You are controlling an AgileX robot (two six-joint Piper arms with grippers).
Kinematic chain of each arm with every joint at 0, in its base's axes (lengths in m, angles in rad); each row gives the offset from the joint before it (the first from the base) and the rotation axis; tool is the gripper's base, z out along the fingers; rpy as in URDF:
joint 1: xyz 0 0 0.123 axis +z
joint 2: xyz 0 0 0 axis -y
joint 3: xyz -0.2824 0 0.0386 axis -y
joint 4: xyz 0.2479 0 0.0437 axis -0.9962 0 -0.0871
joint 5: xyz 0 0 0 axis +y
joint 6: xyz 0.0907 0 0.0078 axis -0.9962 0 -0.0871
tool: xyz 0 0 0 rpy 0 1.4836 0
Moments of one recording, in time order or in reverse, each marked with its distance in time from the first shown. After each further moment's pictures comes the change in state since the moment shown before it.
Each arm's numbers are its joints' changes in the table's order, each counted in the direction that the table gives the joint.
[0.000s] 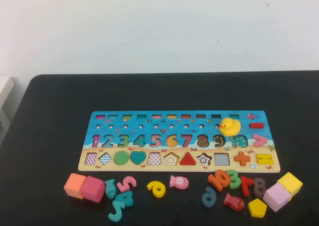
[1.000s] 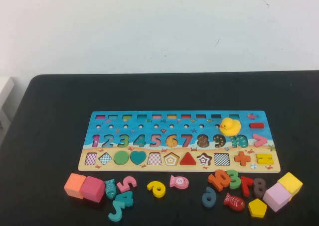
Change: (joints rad) right arm 0.000 0.000 0.000 0.000 0.001 0.000; left arm 0.000 0.000 0.000 0.015 0.000 -0.002
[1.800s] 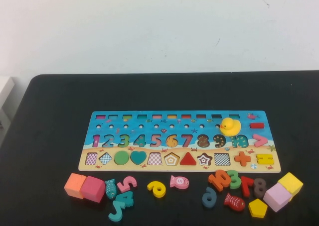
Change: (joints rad) right arm 0.000 0.000 -0.002 -0.889 -0.034 -0.109; left arm 0.000 0.000 0.000 0.002 0.000 0.002
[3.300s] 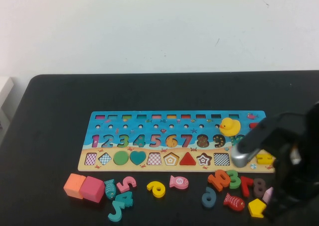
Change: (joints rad) right arm 0.625 -1.519 1.030 0.892 0.655 0.316; left arm 0.000 0.000 0.000 0.002 0.000 -0.002
